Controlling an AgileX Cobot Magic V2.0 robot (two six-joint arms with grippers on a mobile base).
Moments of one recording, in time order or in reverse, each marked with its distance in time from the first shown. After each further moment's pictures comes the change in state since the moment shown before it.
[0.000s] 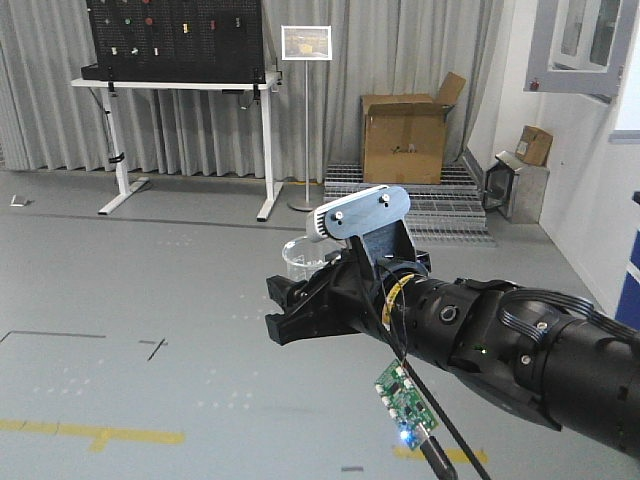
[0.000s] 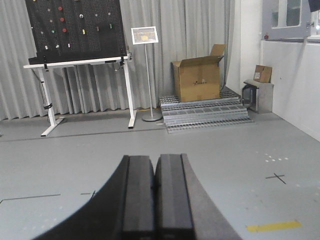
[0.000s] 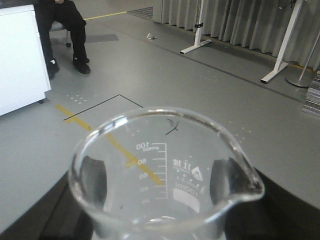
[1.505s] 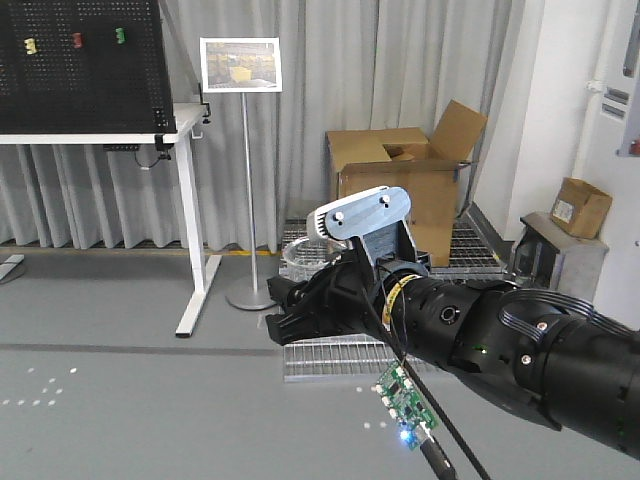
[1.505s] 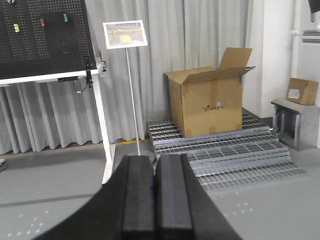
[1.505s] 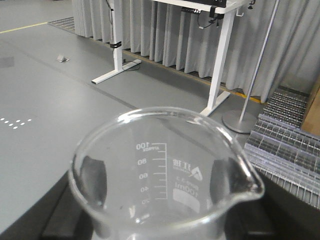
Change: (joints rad) left arm 0.000 0.000 0.000 0.000 0.000 0.000; right arm 0.000 0.000 0.000 0.001 0.001 0.000
